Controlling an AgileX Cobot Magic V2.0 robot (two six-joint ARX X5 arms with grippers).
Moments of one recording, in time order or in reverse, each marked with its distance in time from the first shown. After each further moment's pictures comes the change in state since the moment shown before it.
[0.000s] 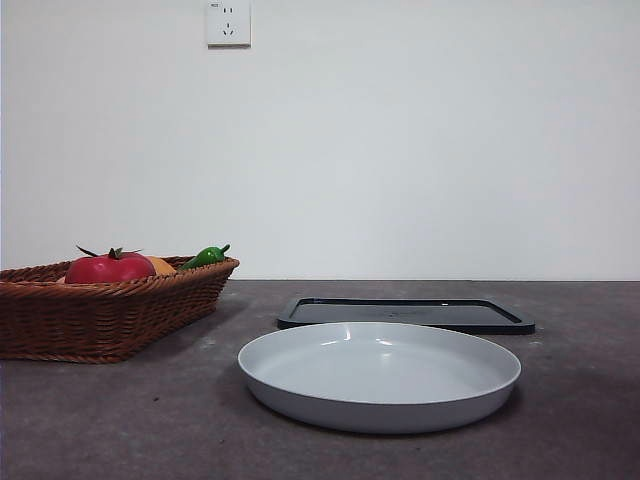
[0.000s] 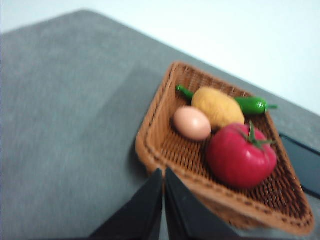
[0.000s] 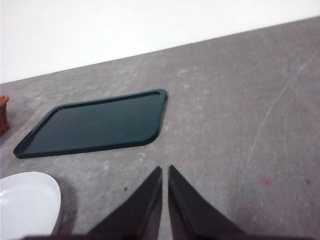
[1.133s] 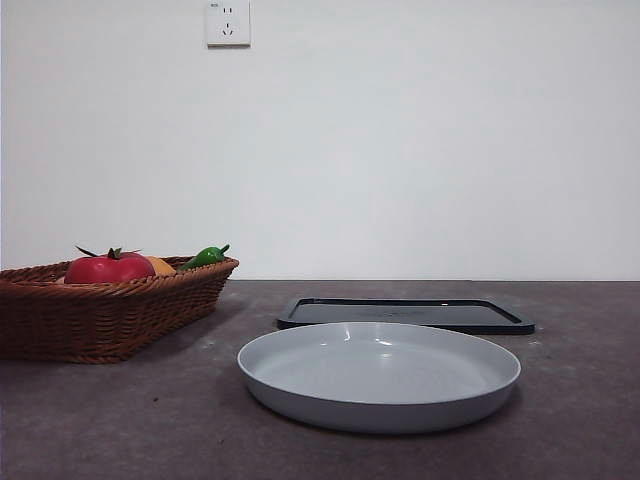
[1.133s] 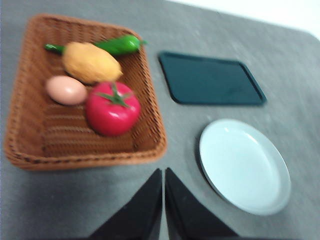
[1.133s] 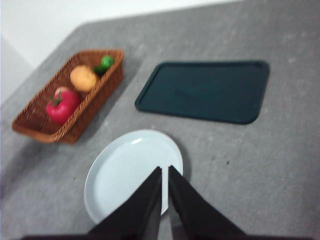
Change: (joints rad) left arm -0.089 0.472 0.670 -0.508 0.371 0.291; right arm 0.015 0.515 0.771 -0.602 -0.364 -0.137
